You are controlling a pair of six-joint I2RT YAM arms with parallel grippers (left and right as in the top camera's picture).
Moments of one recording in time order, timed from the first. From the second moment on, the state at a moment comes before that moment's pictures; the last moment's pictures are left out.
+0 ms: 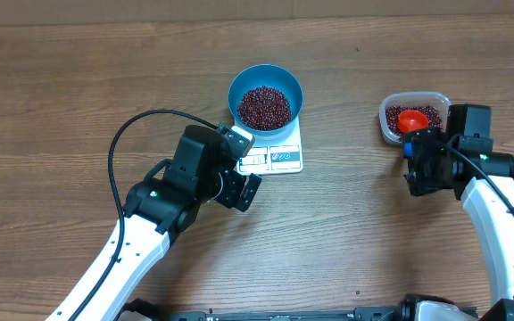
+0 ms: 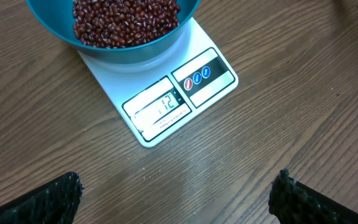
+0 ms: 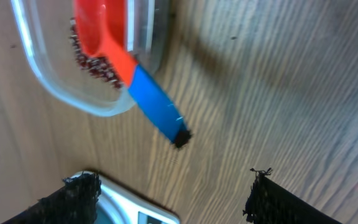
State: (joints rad) left arm -0.47 1.23 0.92 -0.57 0.13 0.04; right arm -0.13 1.36 0.96 -0.75 -0.17 1.26
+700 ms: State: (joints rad) left arm -0.47 1.23 0.92 -0.57 0.13 0.04; right arm -0.13 1.52 0.95 -0.57 -0.14 1.16
